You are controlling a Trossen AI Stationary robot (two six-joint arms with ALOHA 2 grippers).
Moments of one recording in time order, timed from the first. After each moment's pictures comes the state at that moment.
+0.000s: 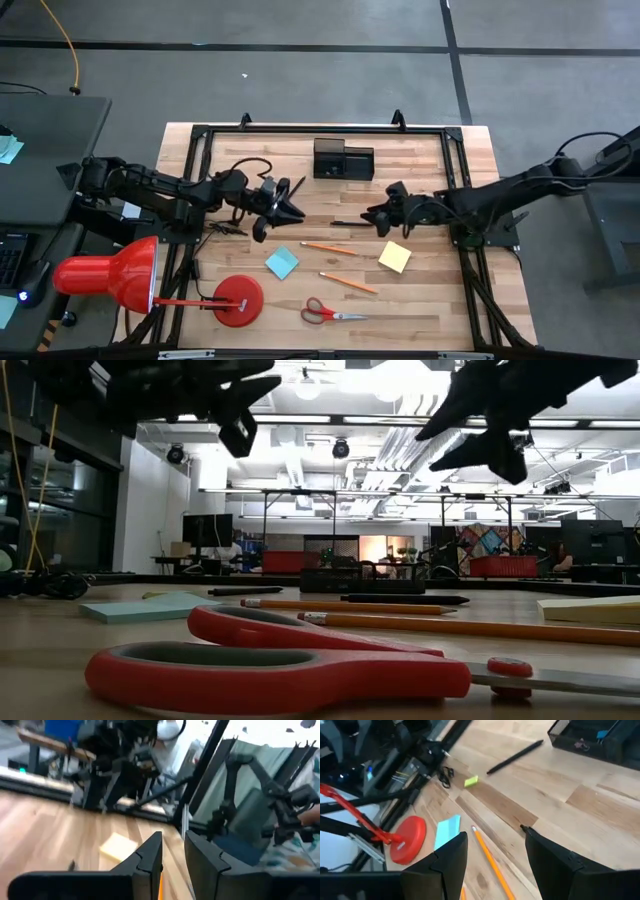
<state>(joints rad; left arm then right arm) 0.18 1.27 0.46 0.79 0.38 -0.36 0.20 1.11 0.63 -0.07 0.34 0.99</state>
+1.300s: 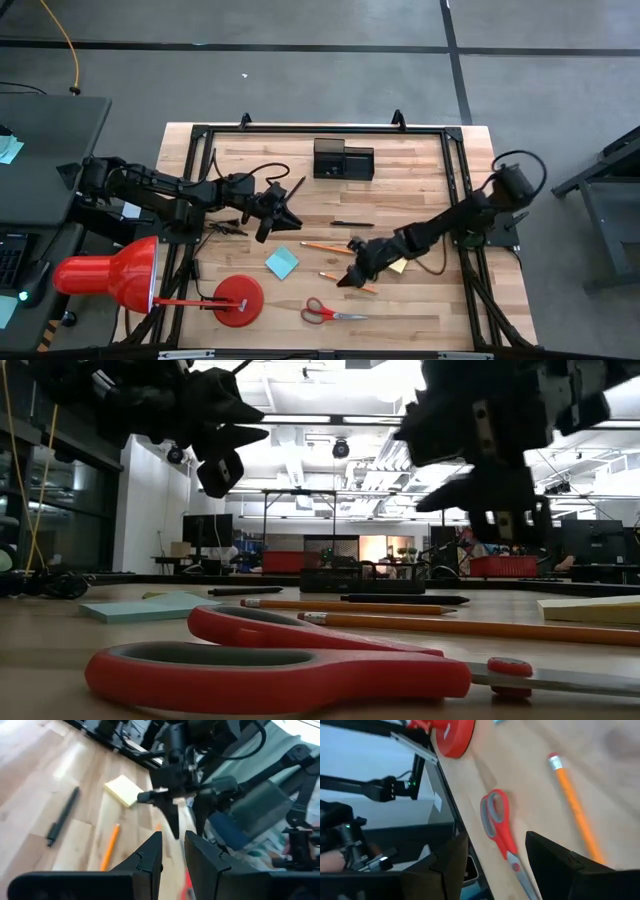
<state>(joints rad) 0.16 1.27 0.46 0.55 0.40 -0.55 0.39 1.71 0.78 0.40 -0.12 1.31</state>
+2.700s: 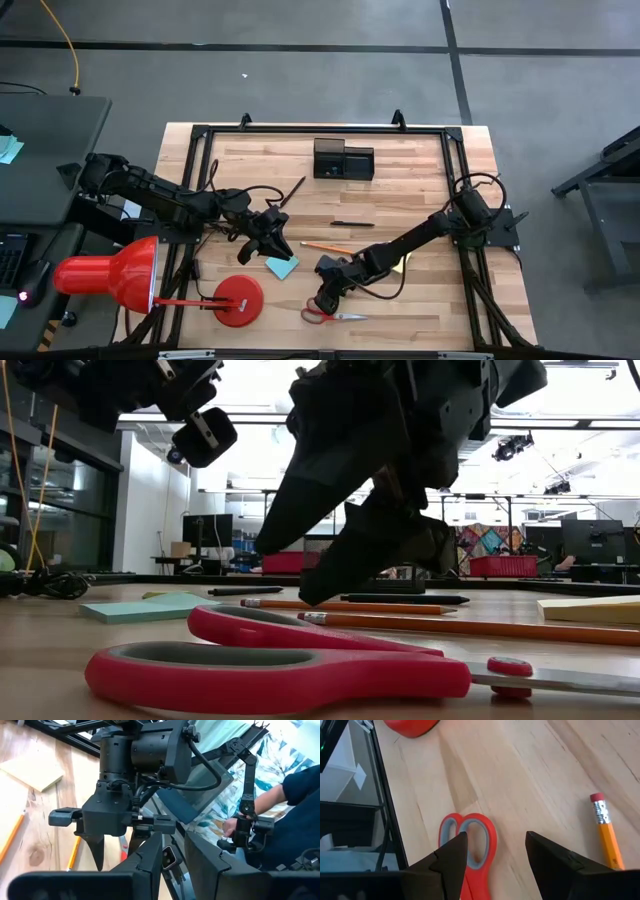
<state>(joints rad) -0.01 1.26 0.46 0.65 0.50 -0.60 0.42 2.06 1.29 -0.05 0.00 1.01</state>
